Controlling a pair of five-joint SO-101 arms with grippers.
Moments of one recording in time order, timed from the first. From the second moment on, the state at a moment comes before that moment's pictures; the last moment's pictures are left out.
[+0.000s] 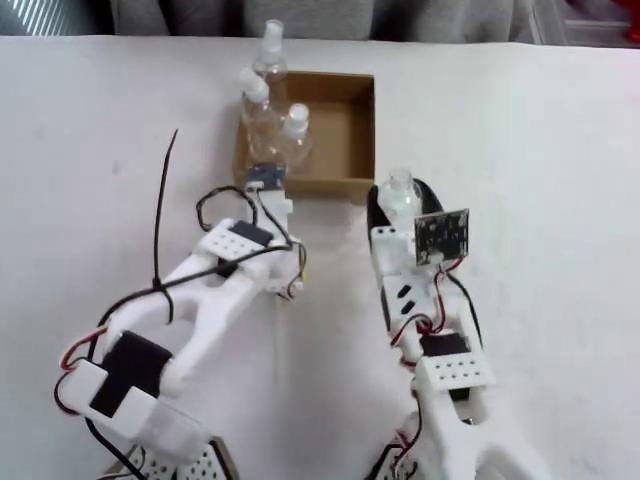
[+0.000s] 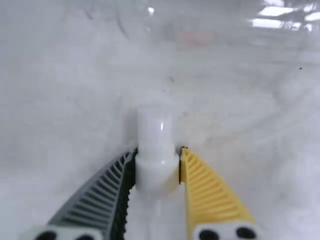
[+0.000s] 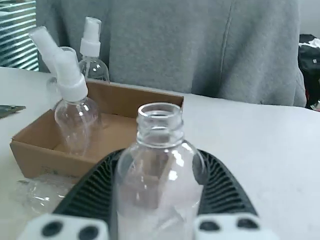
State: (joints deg) left arm 19.2 3.6 37.3 46.9 30.3; right arm -11.4 -46.1 84.8 -21.9 4.3
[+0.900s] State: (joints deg) left arm 15.0 -35.7 39.6 46.6 21.7; right arm -10.1 -46.7 91.3 -25.5 -9.7
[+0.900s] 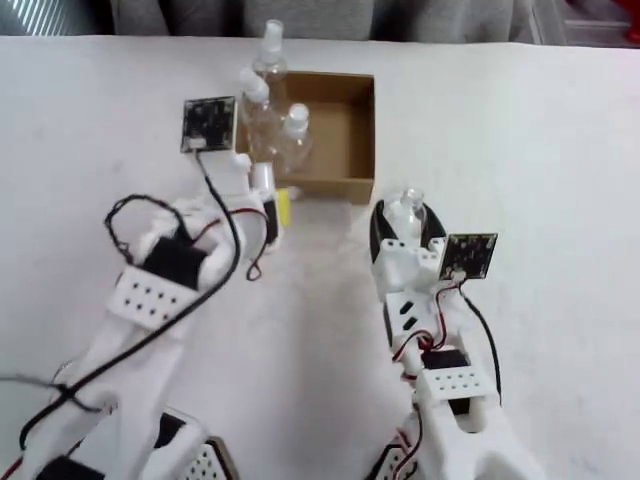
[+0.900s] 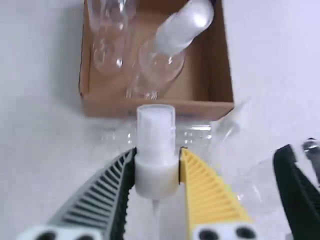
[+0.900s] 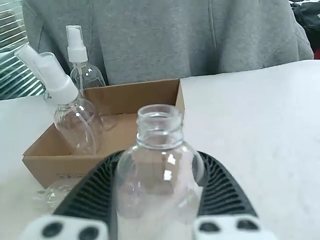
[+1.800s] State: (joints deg) left arm 23.9 -41.5 23.6 28.3 10.2; right arm -17.3 -46.9 94.0 -25.5 -9.7
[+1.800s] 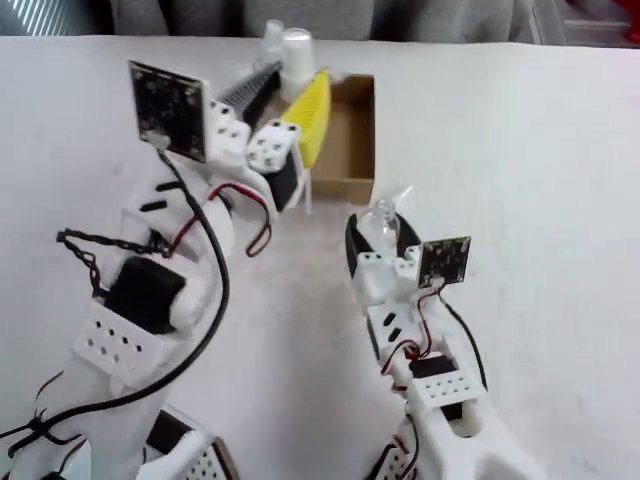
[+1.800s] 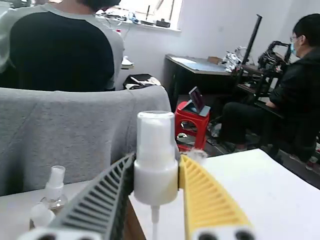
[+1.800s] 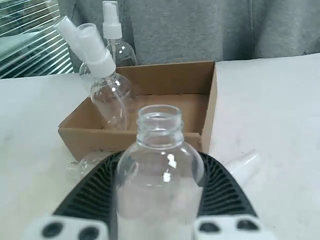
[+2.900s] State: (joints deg) left arm 28.1 -23.9 25.8 4.7 10.2; right arm -21.9 -46.9 94.2 -25.5 -9.7
